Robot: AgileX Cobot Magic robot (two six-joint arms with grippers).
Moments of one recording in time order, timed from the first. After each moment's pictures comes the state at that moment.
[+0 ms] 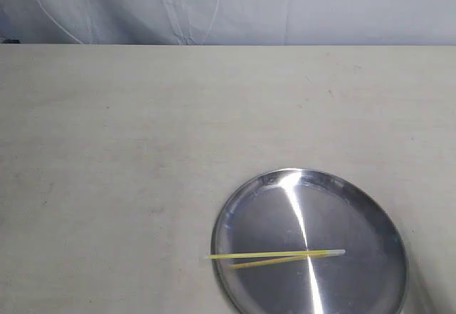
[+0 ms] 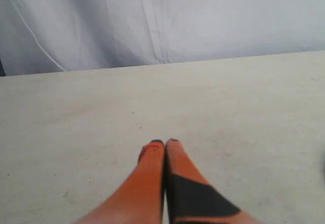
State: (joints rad) left arm -0.11 0.00 0.00 -0.19 0.24 0.14; right arm 0.03 0.03 0.00 0.13 0.31 -0.04
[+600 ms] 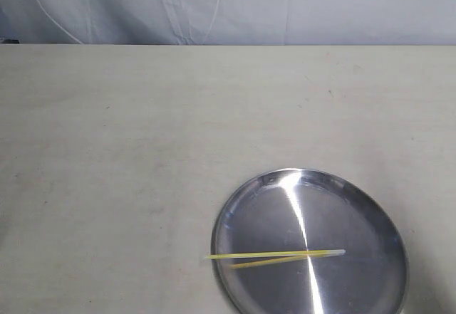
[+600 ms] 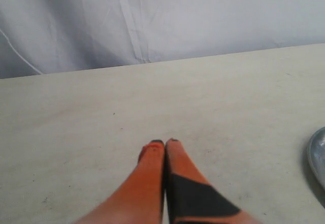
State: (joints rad) left arm -0.18 0.00 0.00 -0.19 0.24 0.14; right arm 0.03 0.03 0.00 0.82 -0.05 0.14
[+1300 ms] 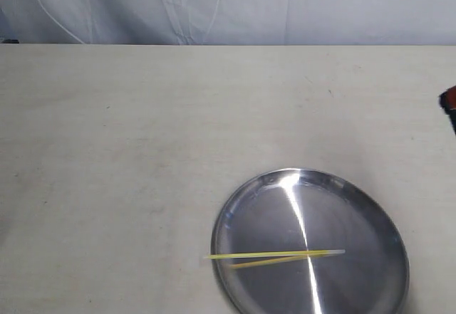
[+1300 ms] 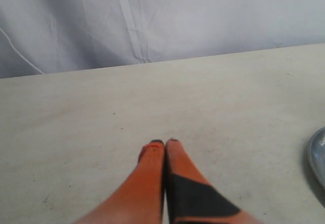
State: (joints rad) left arm -0.18 0.00 0.00 -0.19 0.24 0.14; right arm 0.04 0.95 -0.85 0.37 0.91 -0.62
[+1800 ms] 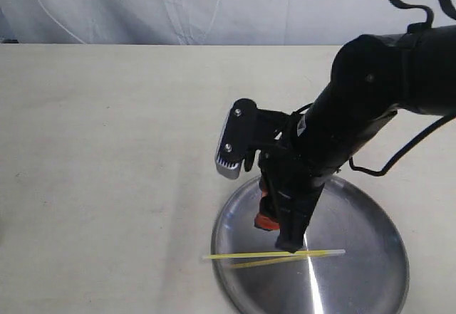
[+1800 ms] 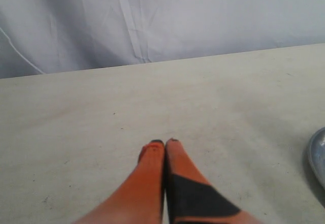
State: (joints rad) left arm -0.18 0.00 0.00 -0.19 0.24 0.14; right arm 0.69 1.59 -0.94 0.33 0.74 -0.96
